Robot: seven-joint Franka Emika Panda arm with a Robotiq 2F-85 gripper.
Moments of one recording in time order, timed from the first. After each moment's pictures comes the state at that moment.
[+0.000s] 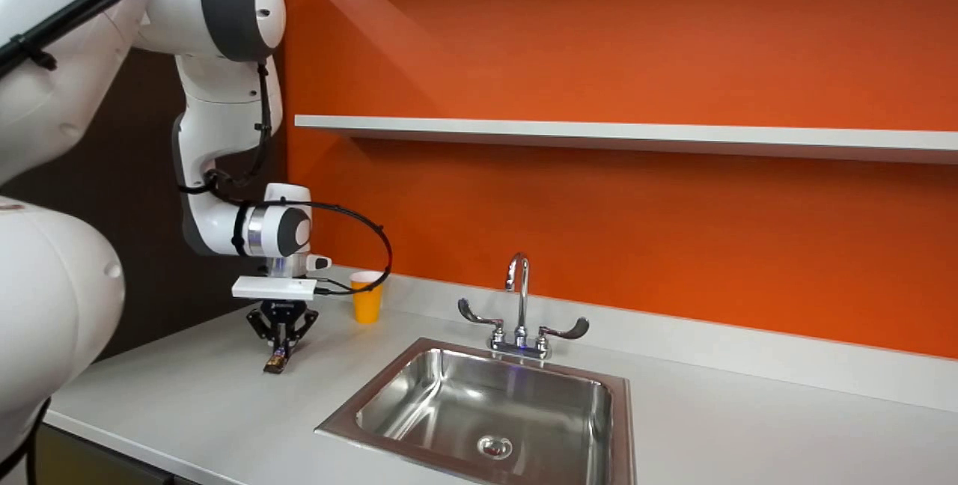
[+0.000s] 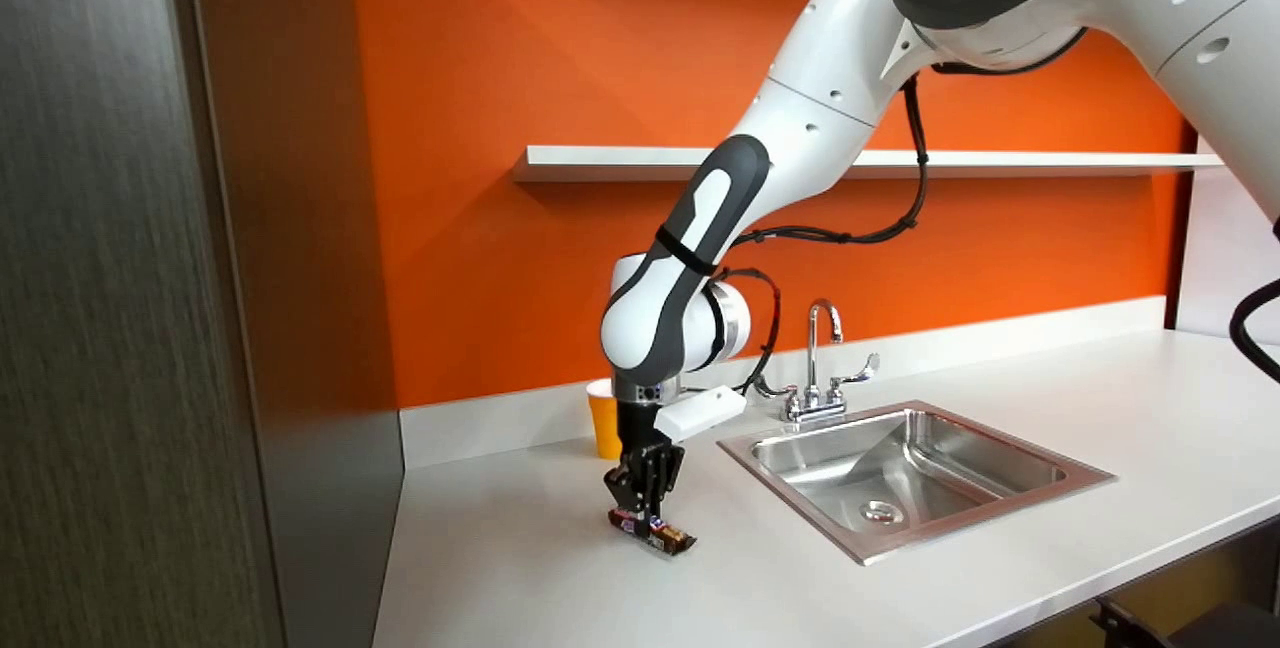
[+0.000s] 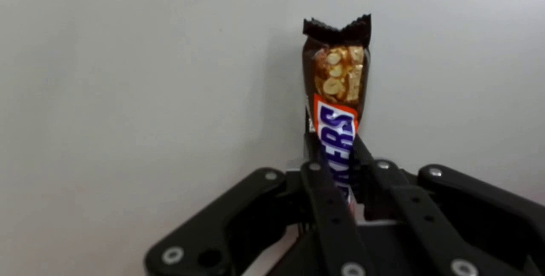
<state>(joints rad) 0.25 0.55 0.14 -2.04 -0.05 2.58 -0.12</state>
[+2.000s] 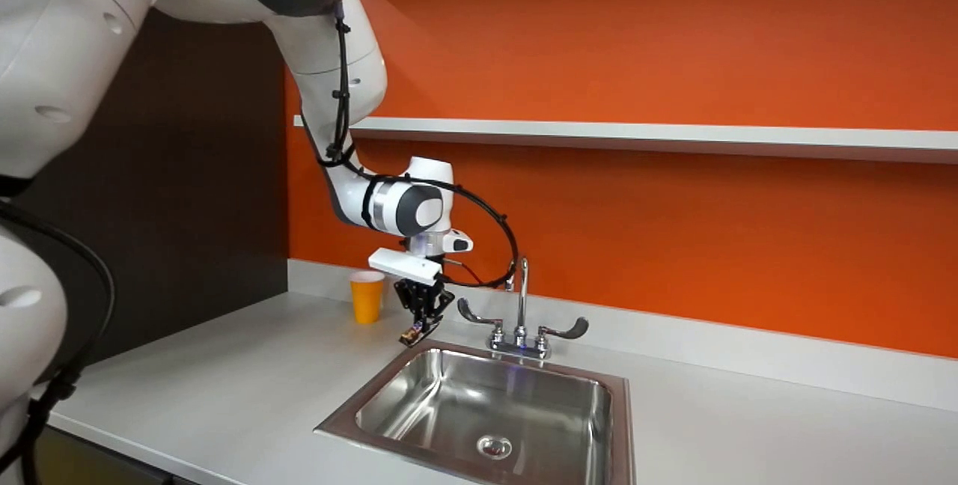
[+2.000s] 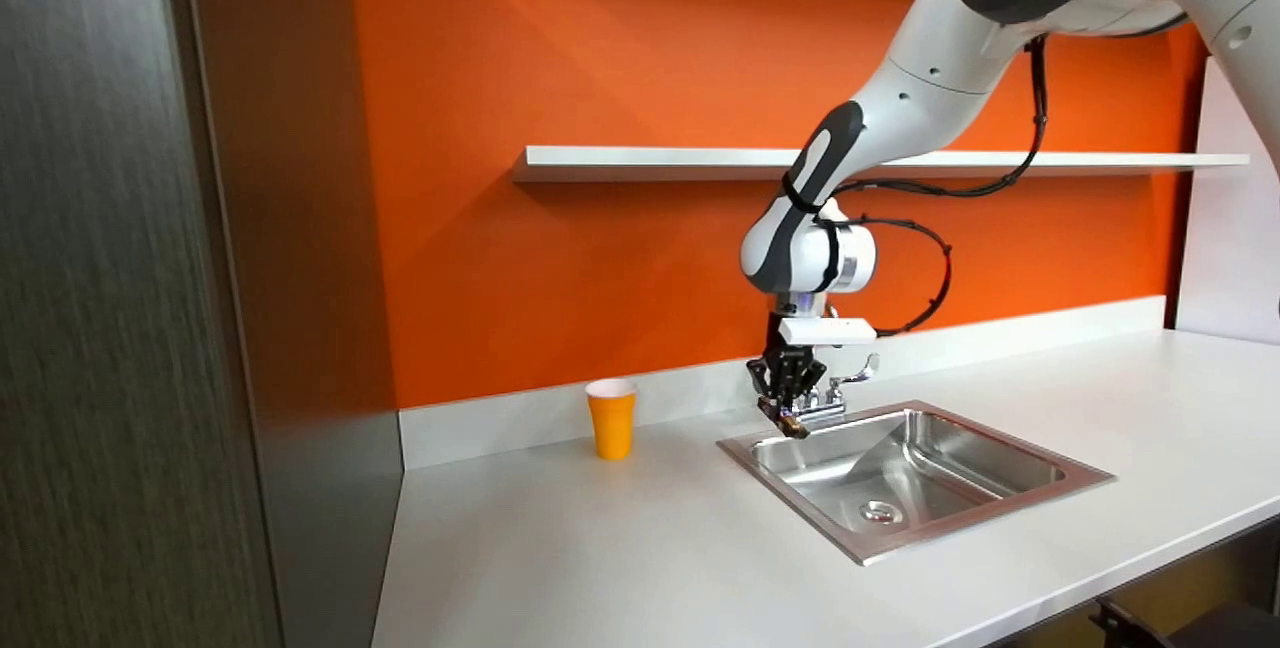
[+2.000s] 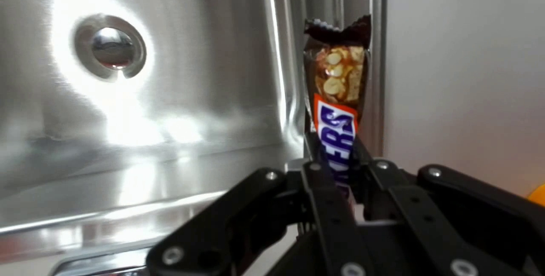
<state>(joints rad) -0.11 0.45 0.02 -2.02 0.12 2.58 -0.10</state>
